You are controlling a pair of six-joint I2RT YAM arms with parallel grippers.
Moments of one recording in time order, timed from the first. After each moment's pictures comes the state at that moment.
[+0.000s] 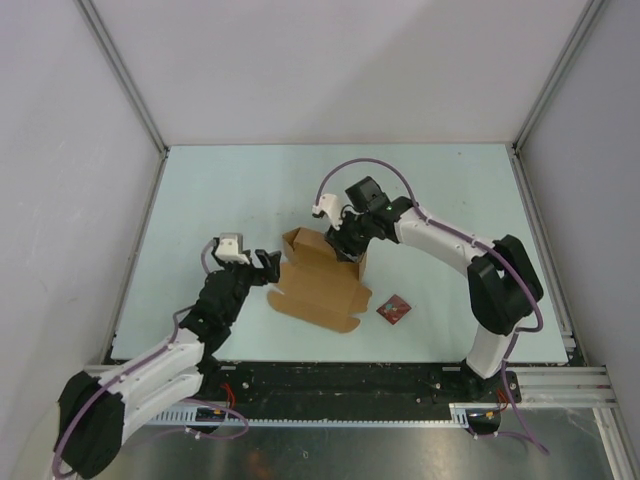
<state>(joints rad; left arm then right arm) -0.55 0.78 0.16 0.49 -0.31 -0.33 0.67 1.79 1.38 -0.54 -0.36 -0.44</state>
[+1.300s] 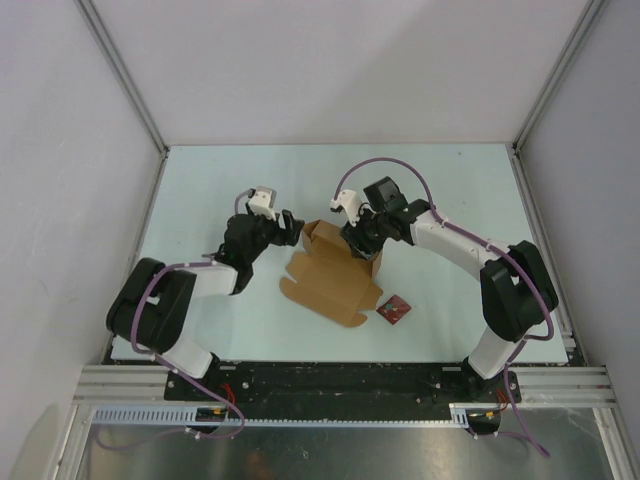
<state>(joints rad) -0.36 1.55 0.54 0.83 0.15 -0.17 0.59 1.70 1.26 -0.49 -0.30 -0.39</state>
